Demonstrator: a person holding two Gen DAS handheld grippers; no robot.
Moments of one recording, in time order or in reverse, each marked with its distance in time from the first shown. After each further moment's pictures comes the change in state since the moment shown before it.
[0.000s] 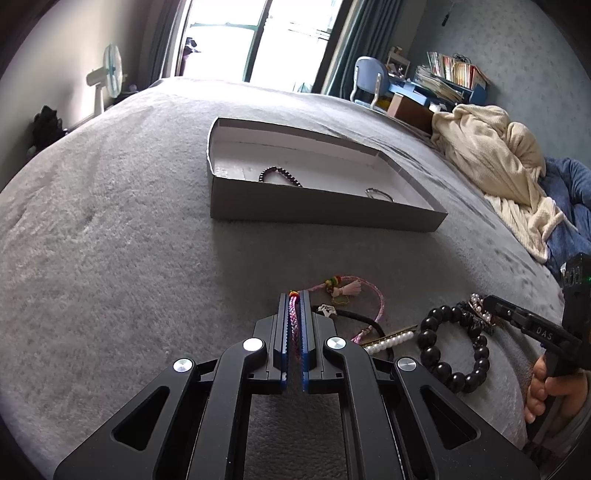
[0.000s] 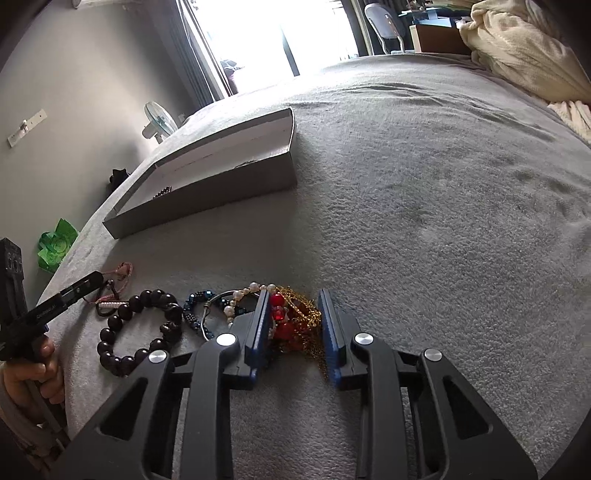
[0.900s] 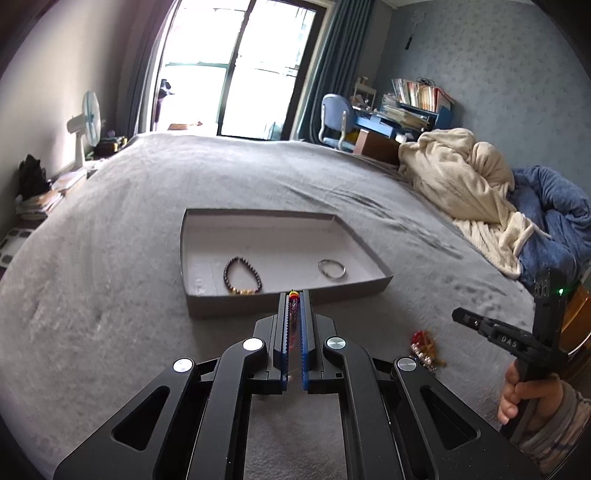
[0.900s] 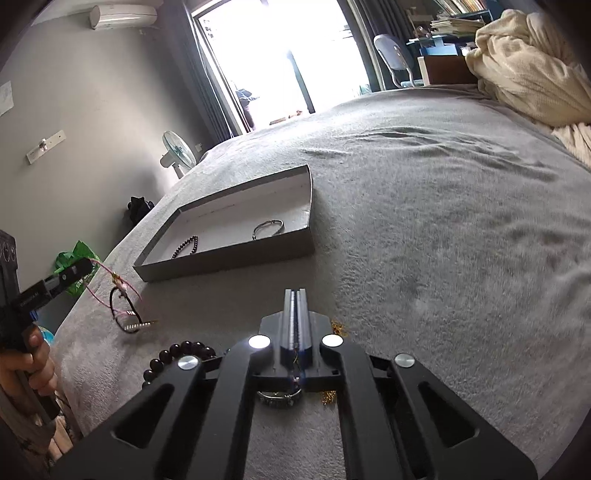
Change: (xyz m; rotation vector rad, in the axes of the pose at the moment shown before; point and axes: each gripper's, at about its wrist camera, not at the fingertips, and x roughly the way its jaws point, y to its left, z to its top) left arm -0.062 -0.031 0.059 0.086 -0.145 -0.077; right arm -0.037 0.005 0.036 -0.016 -0.116 0.055
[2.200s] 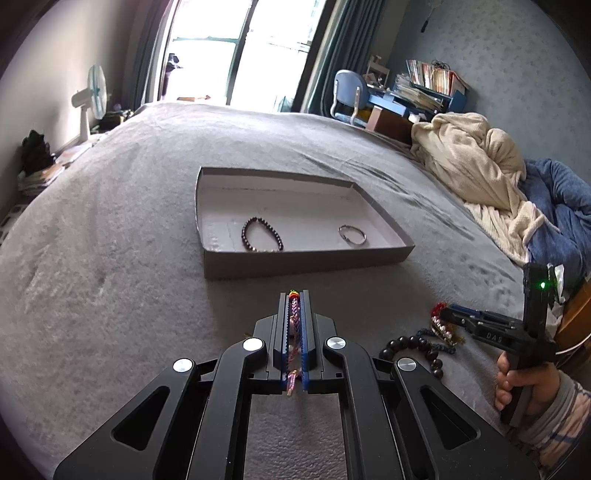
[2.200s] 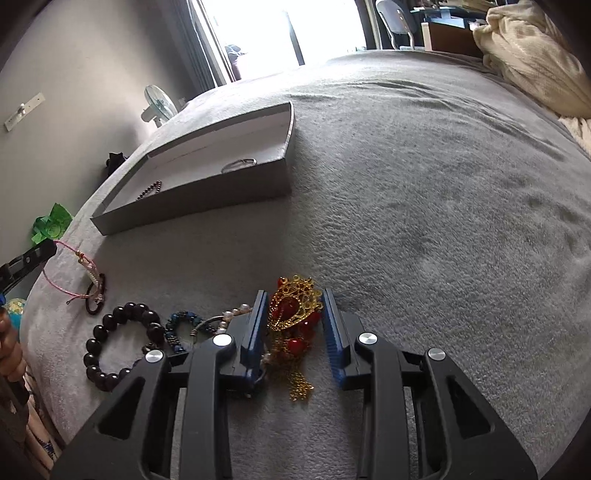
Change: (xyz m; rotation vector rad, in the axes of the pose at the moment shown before) left arm 0.015 0.022 -0.021 -0.039 0.096 0.022; right arm 0.049 -0.010 -0.019 -0.036 0.169 -0.064
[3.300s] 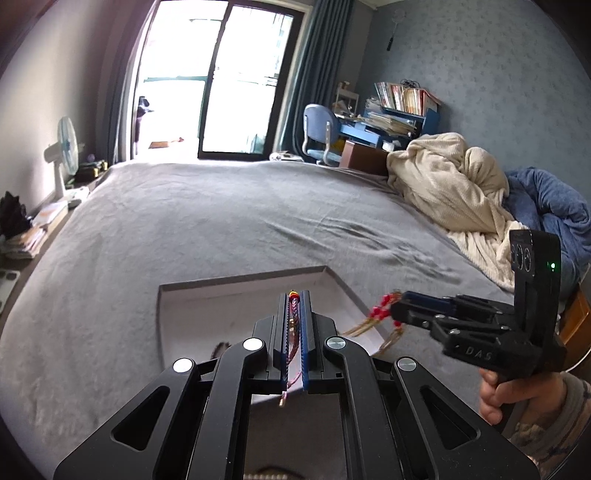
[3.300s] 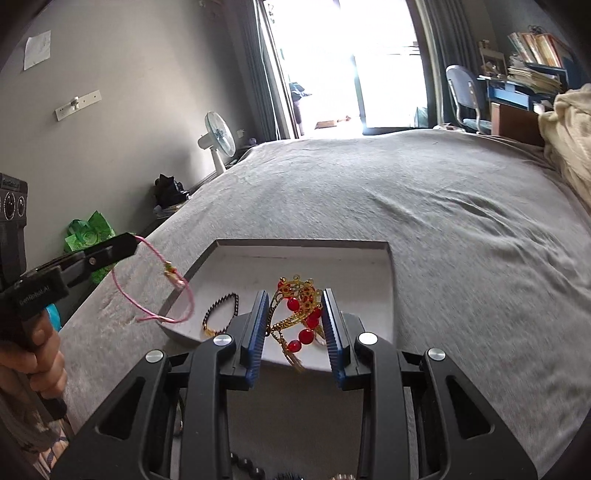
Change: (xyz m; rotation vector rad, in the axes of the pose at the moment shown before) left arm 0.030 -0.036 0.118 0.110 -0.115 -0.065; right arm -0.003 0.095 0.144 -0.200 -0.144 0.131
